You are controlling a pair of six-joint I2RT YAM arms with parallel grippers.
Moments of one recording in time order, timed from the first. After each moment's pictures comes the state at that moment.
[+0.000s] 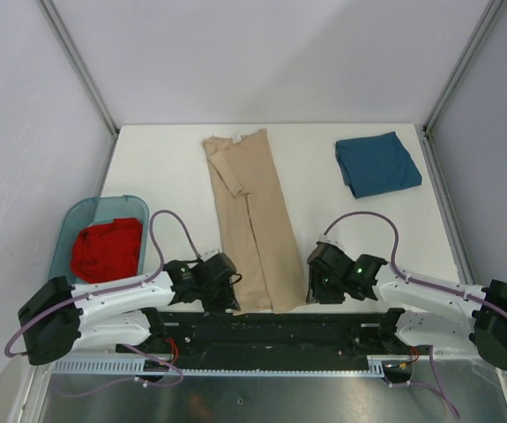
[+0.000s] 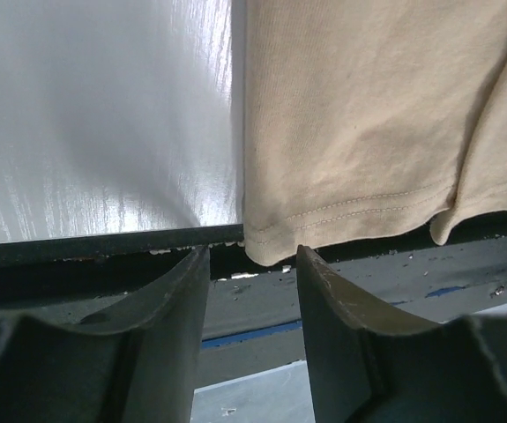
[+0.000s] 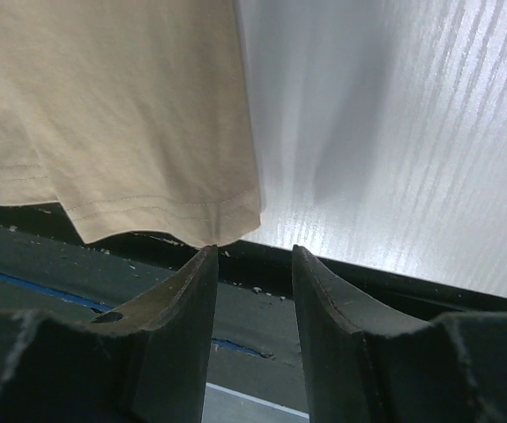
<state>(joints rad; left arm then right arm) -1.02 1.09 0.50 -0.61 0.01 -1.26 0.97 1.09 0.58 -0.65 0.04 0.96</state>
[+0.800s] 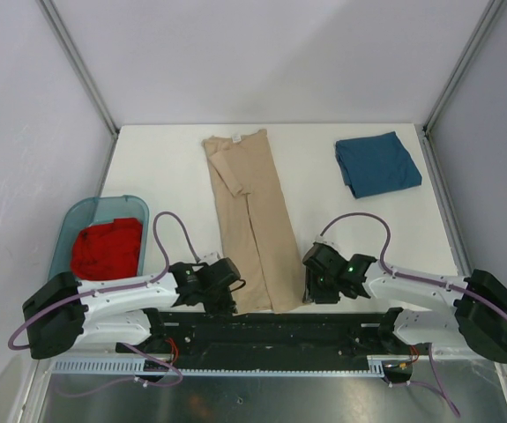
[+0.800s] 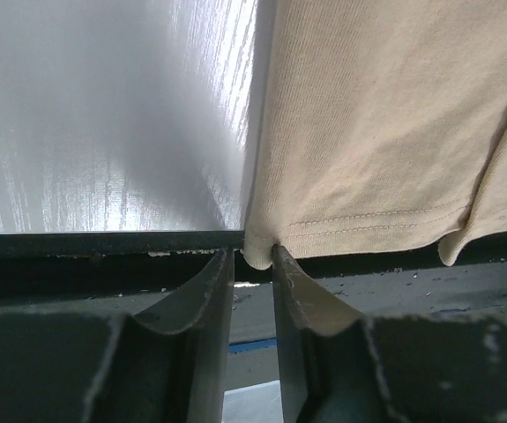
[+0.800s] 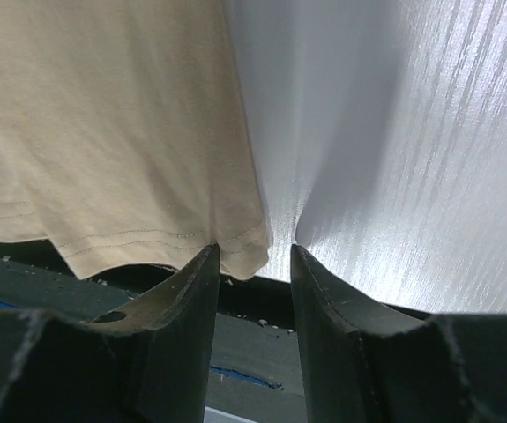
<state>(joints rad) -1.08 1.13 0.50 -0.60 -0.05 -1.37 0.96 1.18 0.56 -0.54 0.04 0.98</state>
